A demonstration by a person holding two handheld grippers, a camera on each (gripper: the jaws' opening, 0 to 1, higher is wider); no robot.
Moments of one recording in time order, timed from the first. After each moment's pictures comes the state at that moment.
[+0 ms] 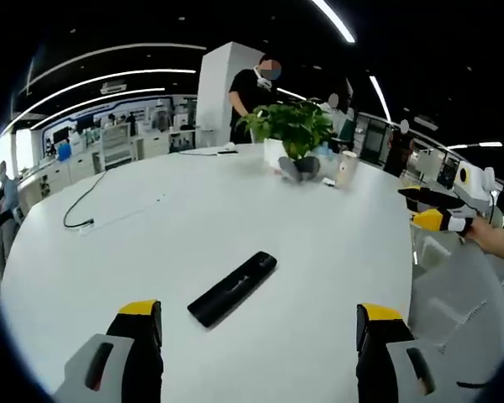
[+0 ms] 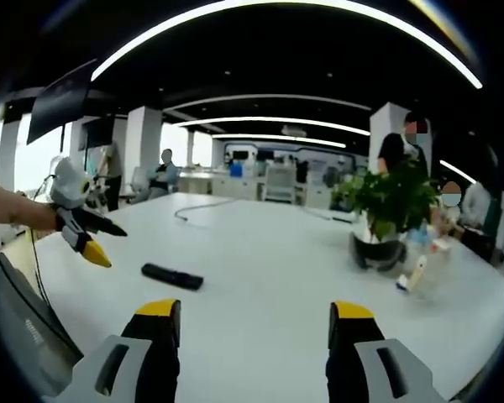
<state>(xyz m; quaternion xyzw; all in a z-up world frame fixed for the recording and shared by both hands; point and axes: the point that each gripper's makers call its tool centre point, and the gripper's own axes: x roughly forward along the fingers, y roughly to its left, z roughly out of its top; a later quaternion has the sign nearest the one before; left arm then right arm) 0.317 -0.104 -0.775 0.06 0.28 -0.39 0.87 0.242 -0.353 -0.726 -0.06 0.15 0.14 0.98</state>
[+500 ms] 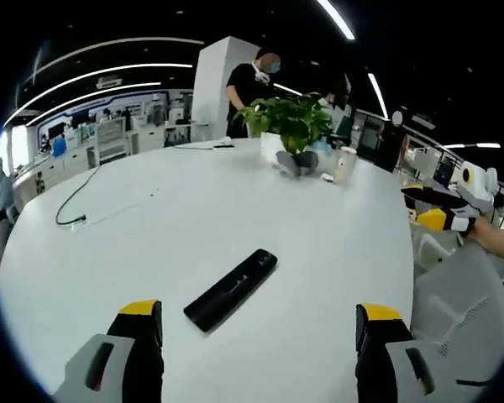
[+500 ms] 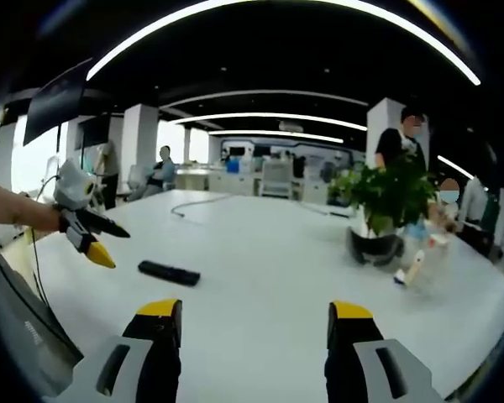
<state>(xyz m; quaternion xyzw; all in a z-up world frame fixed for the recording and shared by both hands) 0.327 -0.109 -0.788 0.07 0.30 -0.40 0.86 0.242 -0.360 -0.730 -0.05 0.16 0.12 0.98</state>
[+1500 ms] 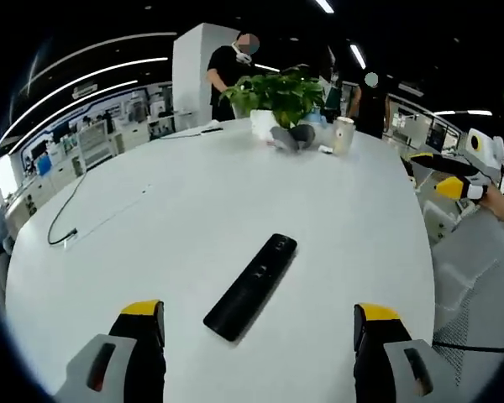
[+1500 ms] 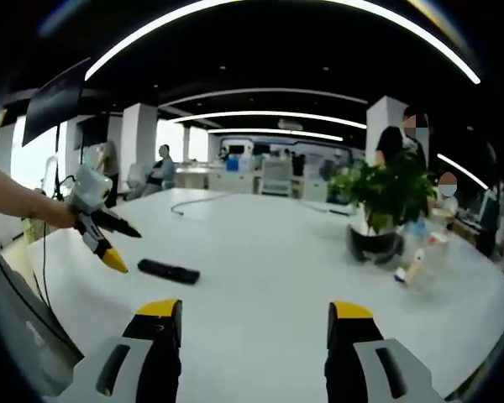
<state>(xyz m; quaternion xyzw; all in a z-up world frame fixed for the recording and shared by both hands) 0.357 -0.106 -0.813 0.14 0.32 -0.43 0.83 0.243 -0.359 -0.734 -0.05 0.17 0.13 0.98</state>
